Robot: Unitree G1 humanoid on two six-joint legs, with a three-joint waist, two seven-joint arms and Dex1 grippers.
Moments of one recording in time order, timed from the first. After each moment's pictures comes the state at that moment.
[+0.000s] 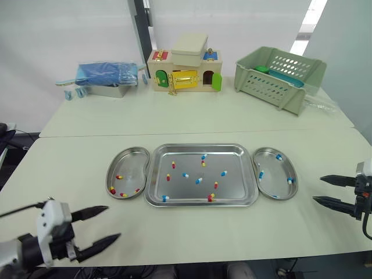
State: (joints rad) left arm 0.57 0.63 0.54 -0.45 -0.55 0.21 -1.24; right arm 0.02 -1.04 -0.38 0.18 0.45 0.29 1.33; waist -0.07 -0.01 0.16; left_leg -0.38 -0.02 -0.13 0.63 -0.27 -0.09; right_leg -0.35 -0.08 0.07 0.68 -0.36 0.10
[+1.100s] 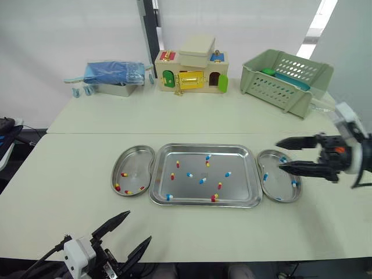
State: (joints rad) left arm 0.66 0.32 0.29 -0.36 -0.48 -0.30 -1.02; right arm -0.55 -0.98 -0.10 -0.27 0.85 0.97 1.21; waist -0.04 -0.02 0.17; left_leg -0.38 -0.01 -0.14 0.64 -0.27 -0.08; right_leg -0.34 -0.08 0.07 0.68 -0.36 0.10
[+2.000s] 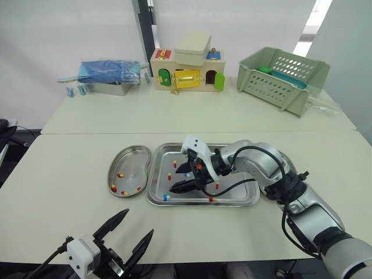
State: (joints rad) left arm 0.72 0.31 0.23 -0.40 -0.46 -0.32 -0.86; right arm -0.92 -0.29 0.55 0.07 0.43 1.00 0.92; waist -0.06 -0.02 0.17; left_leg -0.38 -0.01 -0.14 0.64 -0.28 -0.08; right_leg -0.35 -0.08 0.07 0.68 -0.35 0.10
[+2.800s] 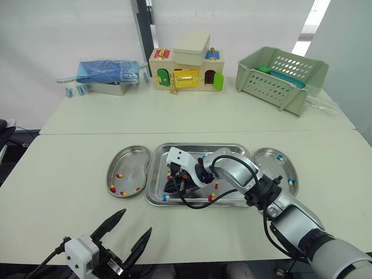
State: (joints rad) left arm 0.73 0.31 0.23 -0.44 -0.47 -0.29 -0.80; right arm -0.92 -0.15 0.61 0.22 0.24 0.88 0.94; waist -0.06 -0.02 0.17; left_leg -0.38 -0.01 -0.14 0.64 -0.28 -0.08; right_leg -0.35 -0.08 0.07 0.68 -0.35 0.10
